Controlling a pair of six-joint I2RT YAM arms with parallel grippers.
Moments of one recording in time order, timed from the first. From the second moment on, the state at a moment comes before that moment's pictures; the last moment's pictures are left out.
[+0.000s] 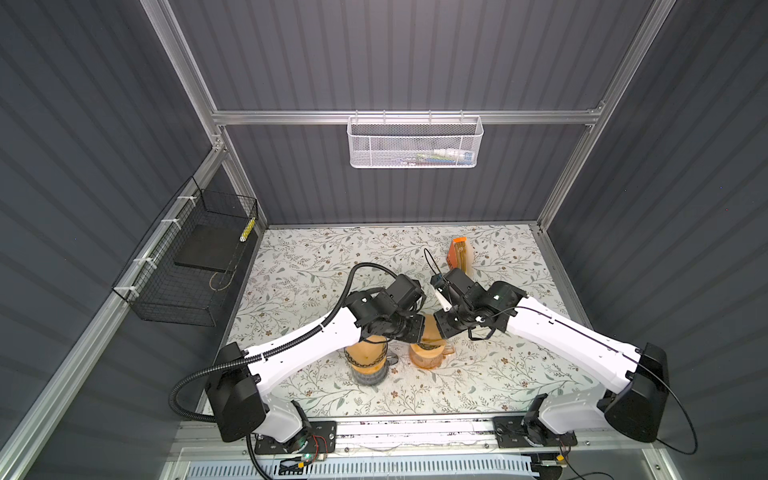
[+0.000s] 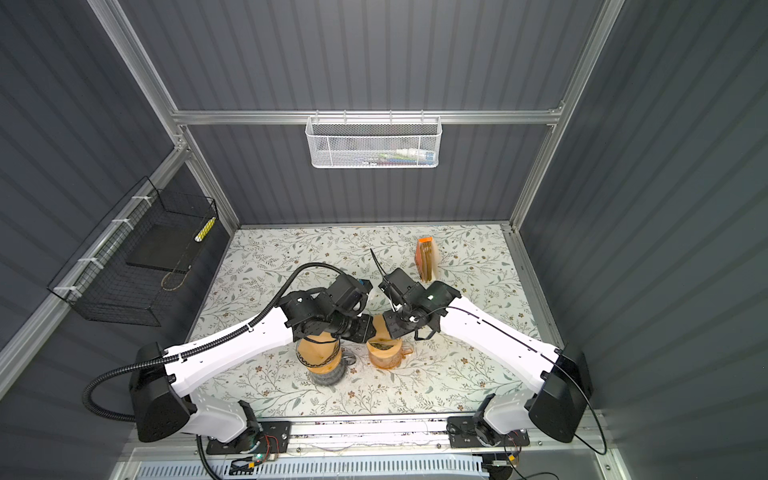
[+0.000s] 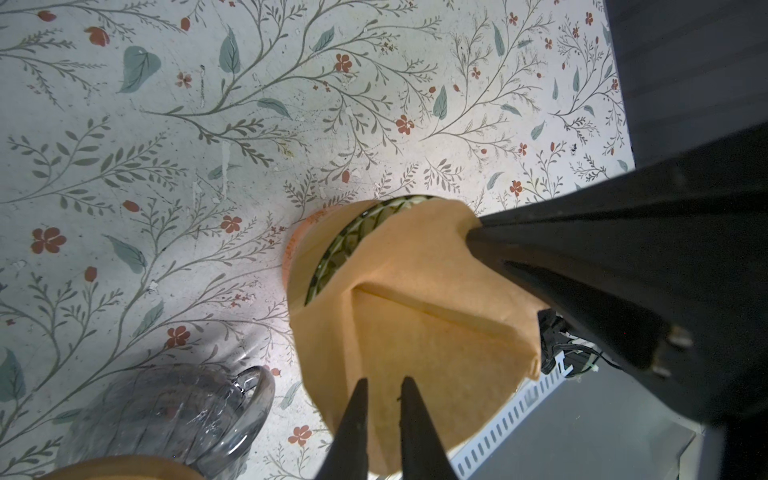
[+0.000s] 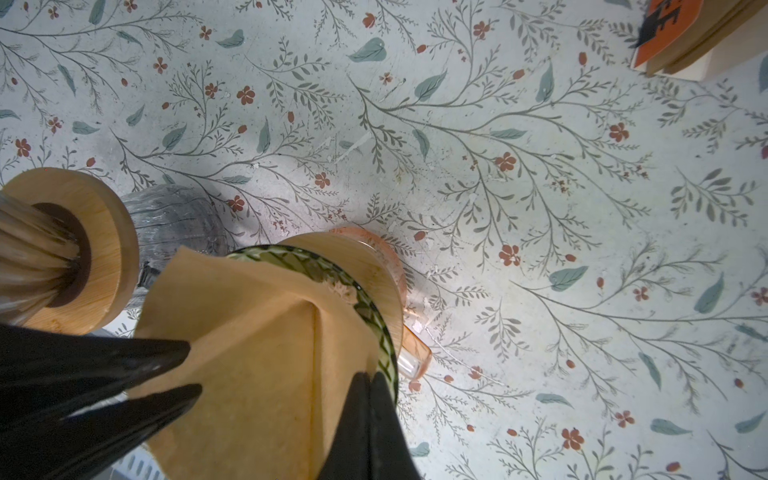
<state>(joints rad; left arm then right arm) -0.98 1.47 1.26 -0.79 0.15 -0.60 0.83 1.38 1.23 -0.97 0.06 0.38</state>
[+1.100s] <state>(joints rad) -0.98 1.45 1.23 -0.78 0.09 -0.60 0.85 1.39 1.22 -0.98 0.08 0.39</state>
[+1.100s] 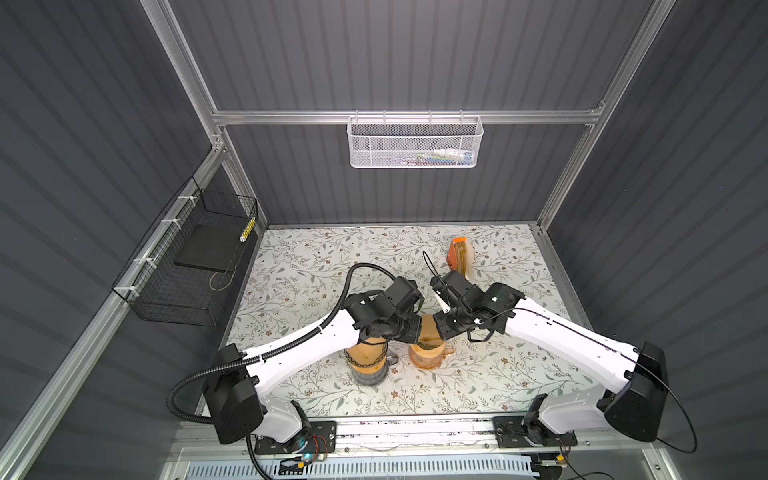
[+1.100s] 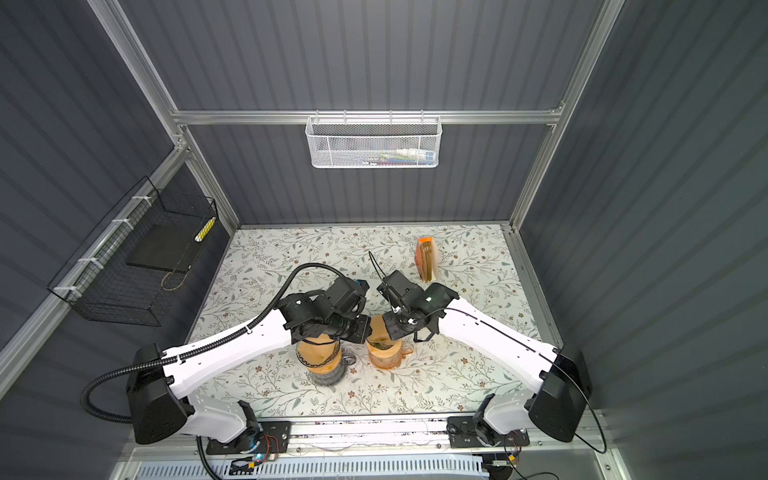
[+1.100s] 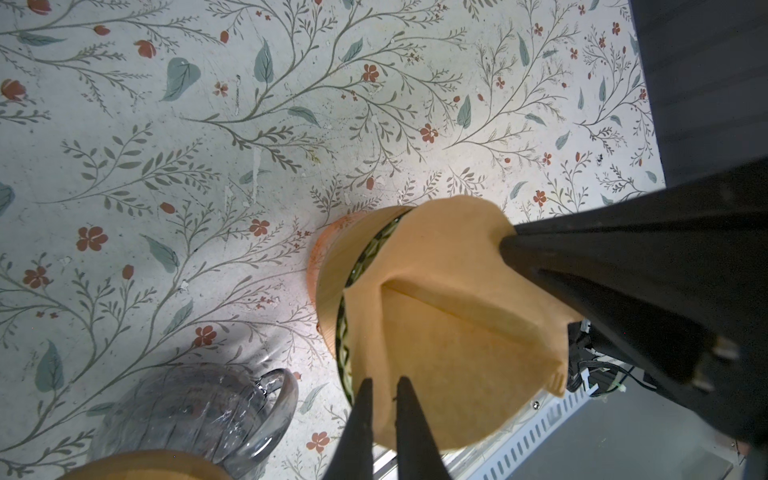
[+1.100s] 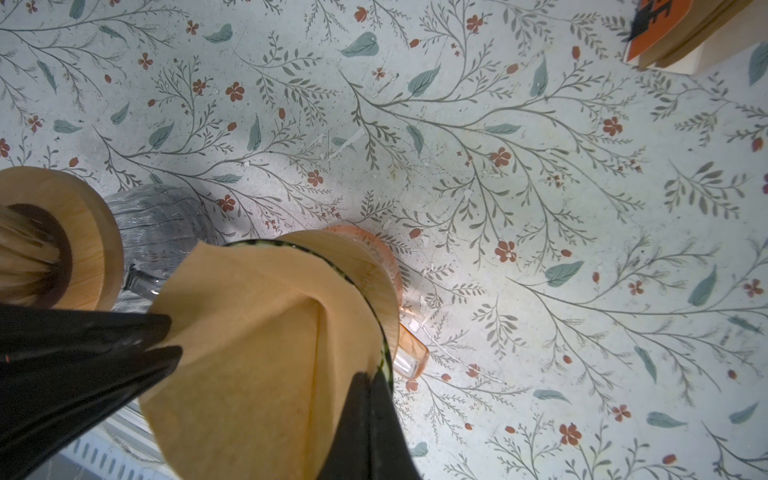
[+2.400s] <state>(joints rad) -0.98 1.45 1.23 -0.77 0.09 -0.60 0.89 1.33 1.28 -1.05 0.17 0.40</state>
